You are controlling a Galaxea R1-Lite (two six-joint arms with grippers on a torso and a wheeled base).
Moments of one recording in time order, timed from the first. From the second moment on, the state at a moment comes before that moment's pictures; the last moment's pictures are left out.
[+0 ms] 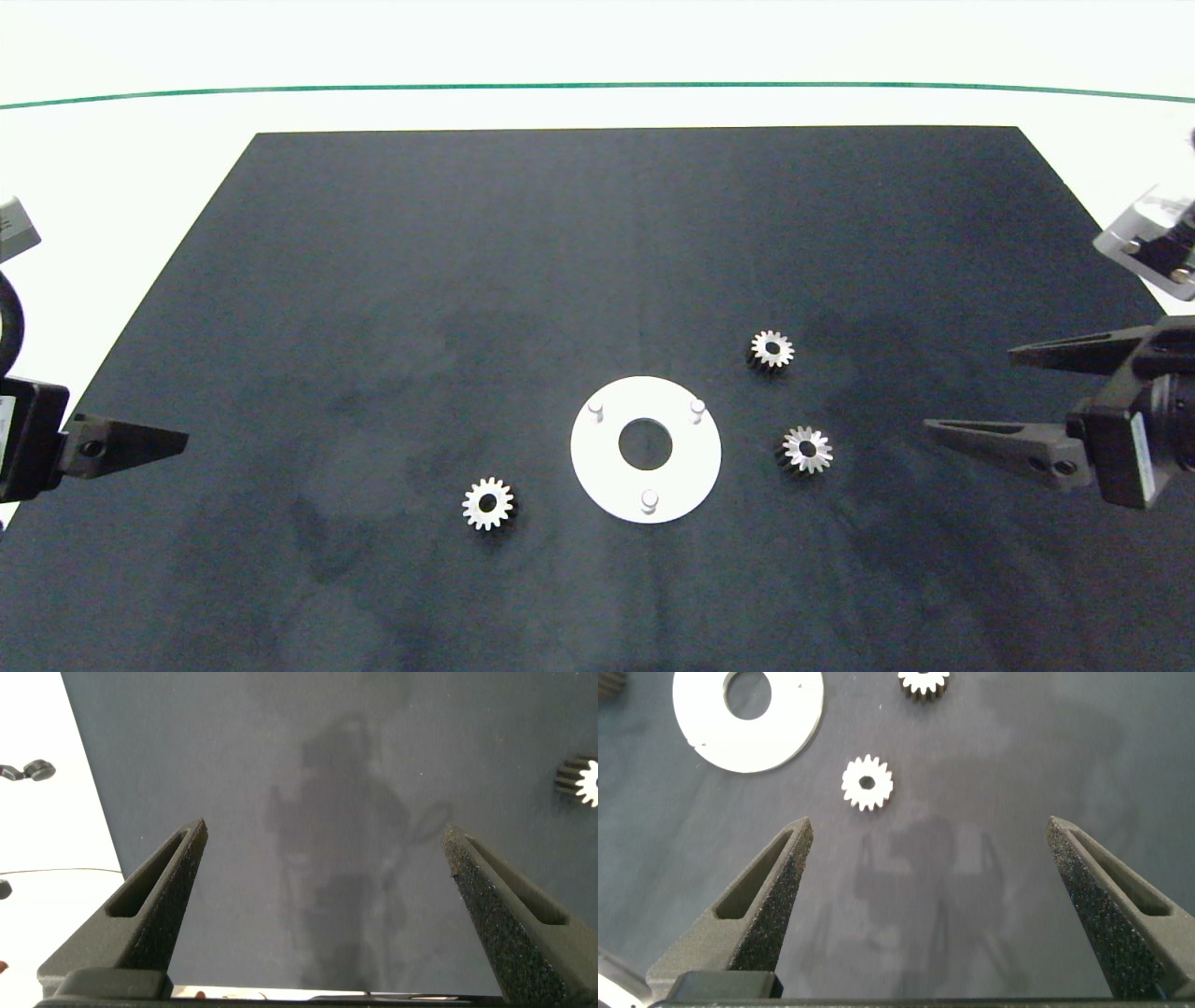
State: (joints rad) left arm -0.08 1.18 -1.23 0.77 0.14 0.09; right arm 0.37 1.25 -1.03 0.29 0.04 -0.23
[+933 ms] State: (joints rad) left arm -0.10 1.18 -1.22 0.77 0.14 0.09; right arm 0.48 1.43 -1.08 0.32 -0.03 -0.28
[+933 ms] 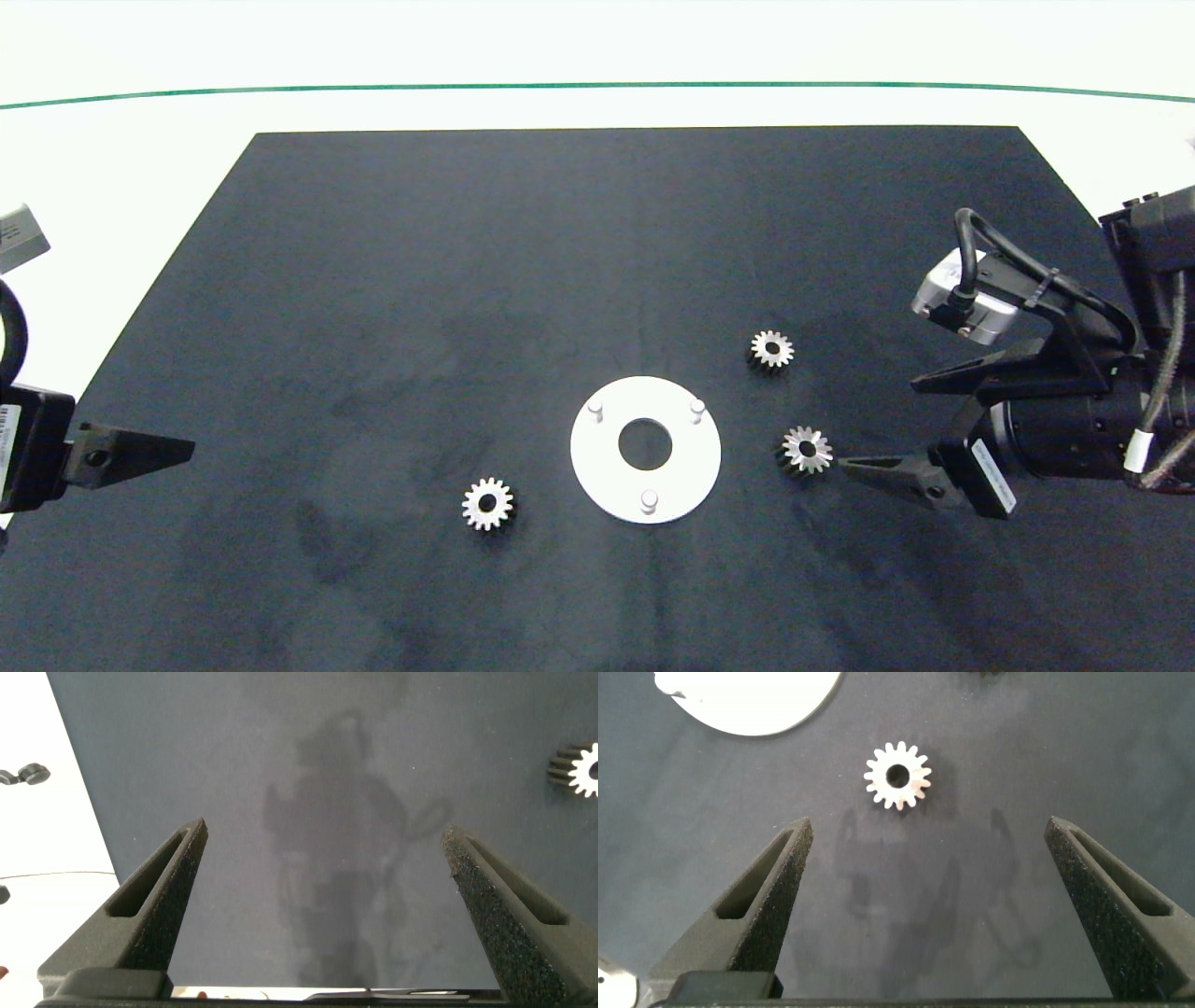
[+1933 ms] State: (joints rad) left arm -0.10 1.16 -1.22 0.77 0.14 0.09; right arm 0.51 1.60 -1.15 0.33 -0.05 -0.28
